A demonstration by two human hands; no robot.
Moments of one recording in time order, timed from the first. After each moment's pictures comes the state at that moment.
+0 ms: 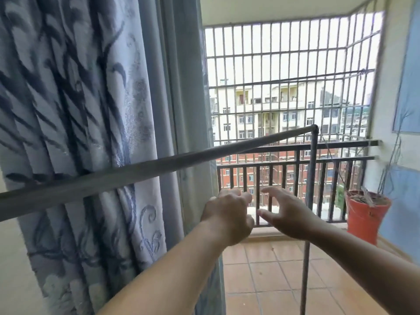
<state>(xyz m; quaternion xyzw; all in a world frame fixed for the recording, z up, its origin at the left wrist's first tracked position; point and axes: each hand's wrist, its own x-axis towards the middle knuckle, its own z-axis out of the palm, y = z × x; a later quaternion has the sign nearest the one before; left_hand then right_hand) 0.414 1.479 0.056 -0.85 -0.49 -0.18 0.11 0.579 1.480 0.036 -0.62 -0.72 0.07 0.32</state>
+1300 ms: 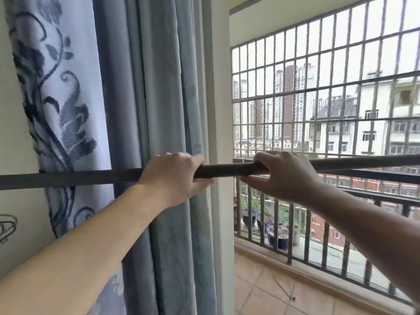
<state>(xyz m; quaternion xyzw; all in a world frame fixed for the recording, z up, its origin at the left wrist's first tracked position) 0.473 1.513 0.157 -0.61 -0.70 -0.12 0.35 0.658 1.660 0.145 -0.23 -0.90 -0.18 0.33</state>
